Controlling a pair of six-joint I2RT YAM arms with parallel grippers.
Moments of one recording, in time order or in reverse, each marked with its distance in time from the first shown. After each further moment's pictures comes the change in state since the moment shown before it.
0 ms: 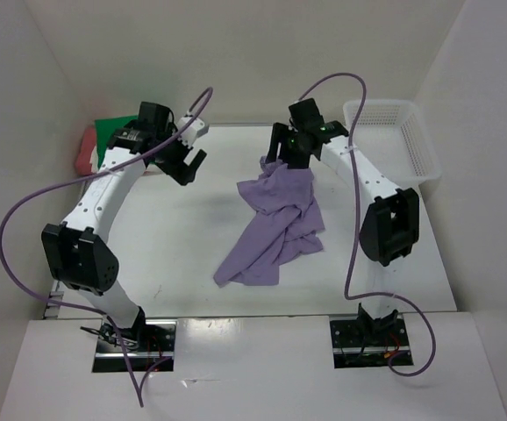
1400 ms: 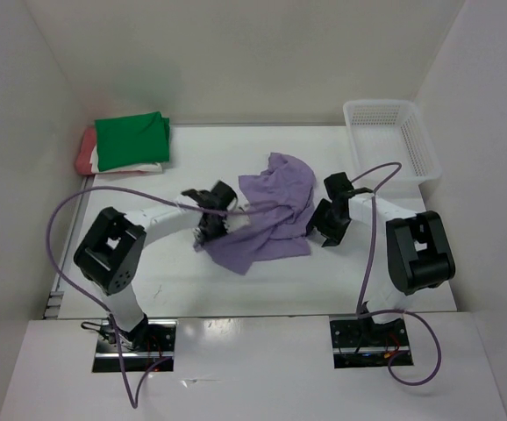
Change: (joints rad) left arm -0.457 0.084 -0.607 0.206 -0.301 0.086; right arm -0.169 -0.276 -0.929 0.172 0.026 0.275
